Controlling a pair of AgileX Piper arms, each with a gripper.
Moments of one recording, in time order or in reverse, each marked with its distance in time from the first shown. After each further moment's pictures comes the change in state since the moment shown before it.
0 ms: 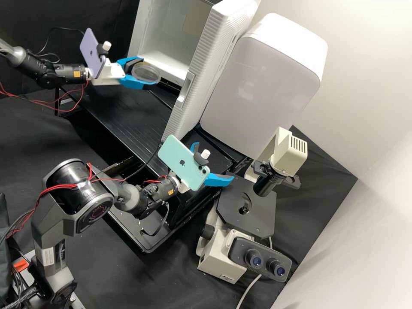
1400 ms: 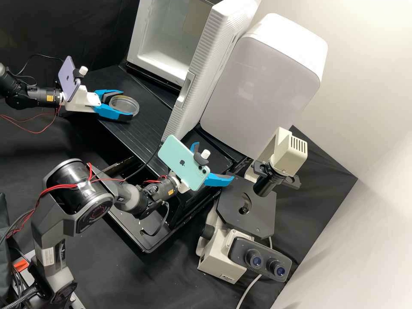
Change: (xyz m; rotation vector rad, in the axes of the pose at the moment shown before) left arm -0.062 -0.064 0.011 -0.139 -0.026 -0.157; right arm 0.000 0.000 0.000 0.000 0.000 0.000
